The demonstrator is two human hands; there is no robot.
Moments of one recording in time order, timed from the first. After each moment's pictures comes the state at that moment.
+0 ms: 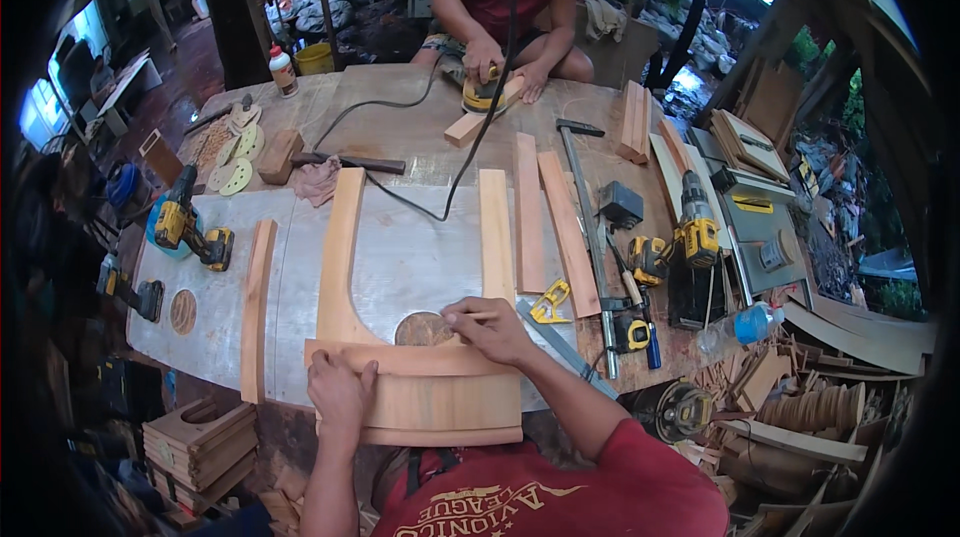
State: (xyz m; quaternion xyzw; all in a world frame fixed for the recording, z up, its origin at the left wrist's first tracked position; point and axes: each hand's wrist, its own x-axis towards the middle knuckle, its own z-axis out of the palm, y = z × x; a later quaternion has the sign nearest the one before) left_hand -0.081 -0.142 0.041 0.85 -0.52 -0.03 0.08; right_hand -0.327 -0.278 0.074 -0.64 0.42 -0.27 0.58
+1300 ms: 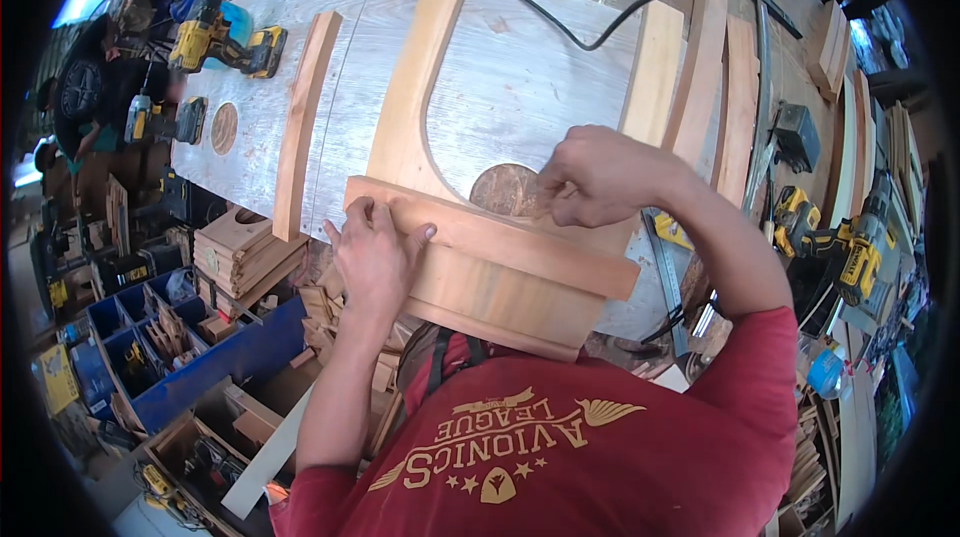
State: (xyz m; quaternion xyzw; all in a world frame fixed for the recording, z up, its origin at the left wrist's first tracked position) left_hand -0.085 -0.165 0.053 0.87 -0.48 -0.07 -0.04; right_hand -0.286 -0.415 0.085 -0.91 0.05 0.13 0.40
